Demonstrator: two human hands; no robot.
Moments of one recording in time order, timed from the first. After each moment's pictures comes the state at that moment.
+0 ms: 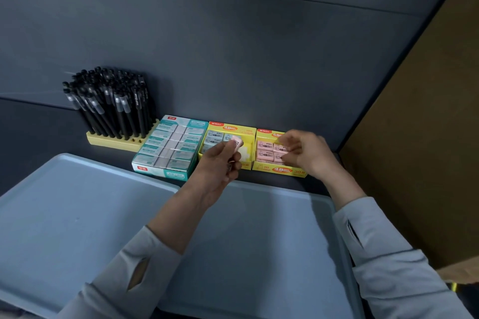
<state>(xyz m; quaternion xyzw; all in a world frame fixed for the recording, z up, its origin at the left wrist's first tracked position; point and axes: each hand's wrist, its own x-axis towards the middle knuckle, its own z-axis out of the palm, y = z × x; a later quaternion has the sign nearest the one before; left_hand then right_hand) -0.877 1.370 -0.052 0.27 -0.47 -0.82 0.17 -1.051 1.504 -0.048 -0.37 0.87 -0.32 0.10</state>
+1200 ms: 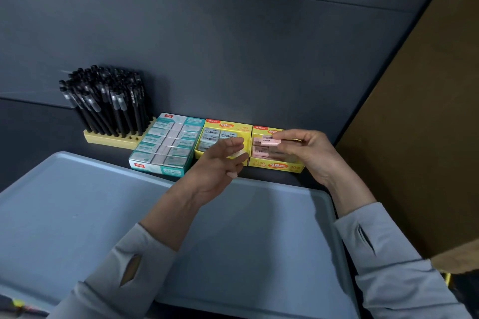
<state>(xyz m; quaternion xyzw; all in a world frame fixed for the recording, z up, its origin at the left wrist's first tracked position) -0.875 1.373 -0.062 0.23 -0.48 -0.84 0.14 -1.025 1.519 -0.032 -0.26 0.69 -0.62 0.27</state>
